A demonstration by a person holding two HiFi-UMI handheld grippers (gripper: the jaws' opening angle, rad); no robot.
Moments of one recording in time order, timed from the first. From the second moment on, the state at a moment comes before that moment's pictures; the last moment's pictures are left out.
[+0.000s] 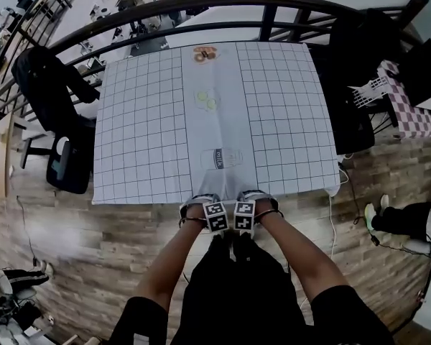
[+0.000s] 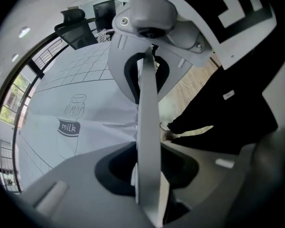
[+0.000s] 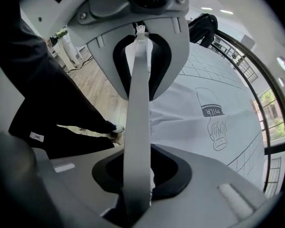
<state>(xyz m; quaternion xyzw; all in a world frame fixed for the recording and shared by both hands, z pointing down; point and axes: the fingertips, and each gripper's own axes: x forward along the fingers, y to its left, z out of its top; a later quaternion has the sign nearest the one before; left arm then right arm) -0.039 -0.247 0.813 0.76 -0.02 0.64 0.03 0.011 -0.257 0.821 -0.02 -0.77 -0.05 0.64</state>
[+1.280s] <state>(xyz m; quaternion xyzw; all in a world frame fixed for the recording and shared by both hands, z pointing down) -0.038 -0.227 0.829 0.76 -0.03 0.64 0.03 0.009 -0.234 0.828 -0.03 -0.76 -0.02 0.65</state>
